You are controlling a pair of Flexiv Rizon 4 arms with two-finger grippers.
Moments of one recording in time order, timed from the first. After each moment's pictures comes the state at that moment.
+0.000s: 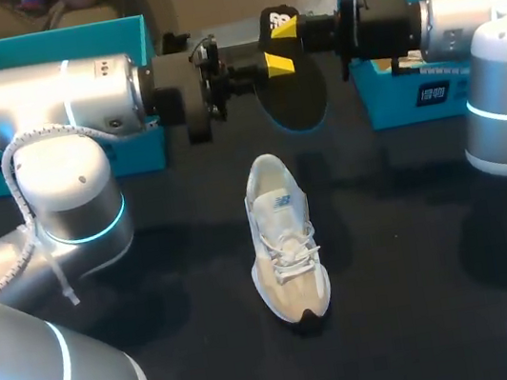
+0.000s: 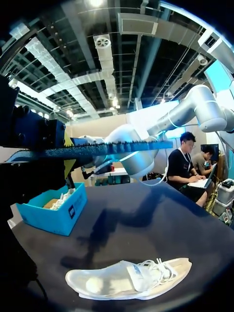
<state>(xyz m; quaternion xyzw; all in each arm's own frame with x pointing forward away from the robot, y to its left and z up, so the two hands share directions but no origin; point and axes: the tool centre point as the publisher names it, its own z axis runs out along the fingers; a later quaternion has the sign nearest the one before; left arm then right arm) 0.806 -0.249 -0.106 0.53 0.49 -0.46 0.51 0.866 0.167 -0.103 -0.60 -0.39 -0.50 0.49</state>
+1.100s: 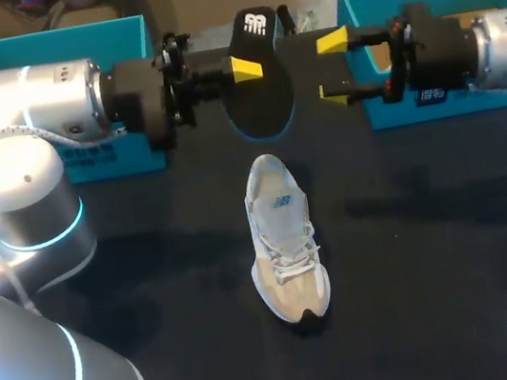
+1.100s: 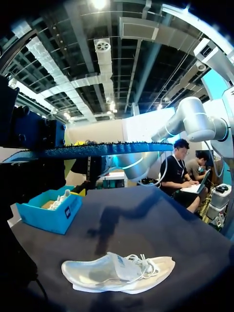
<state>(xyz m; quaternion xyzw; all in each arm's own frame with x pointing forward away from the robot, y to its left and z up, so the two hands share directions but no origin) 0.784 -0.206 -0.089 0.53 0.48 -0.49 0.51 0.795 0.111 -0.122 -0.50 -0.52 -0.56 0.41</state>
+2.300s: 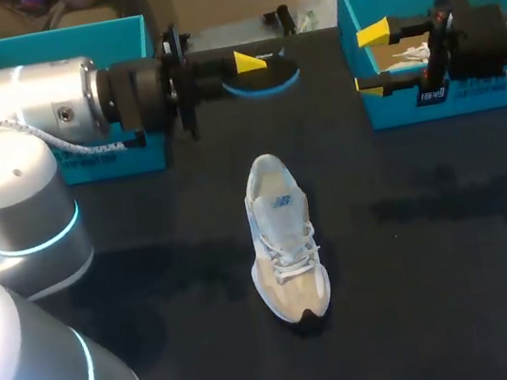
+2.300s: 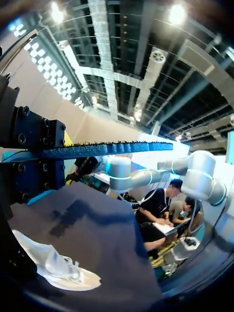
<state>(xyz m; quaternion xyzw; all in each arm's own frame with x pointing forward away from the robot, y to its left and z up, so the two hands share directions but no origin) 0.764 -0.211 -0.068 0.37 0.60 -0.61 0.37 0.782 0.069 -0.110 -0.48 -0.54 -0.56 0.41</state>
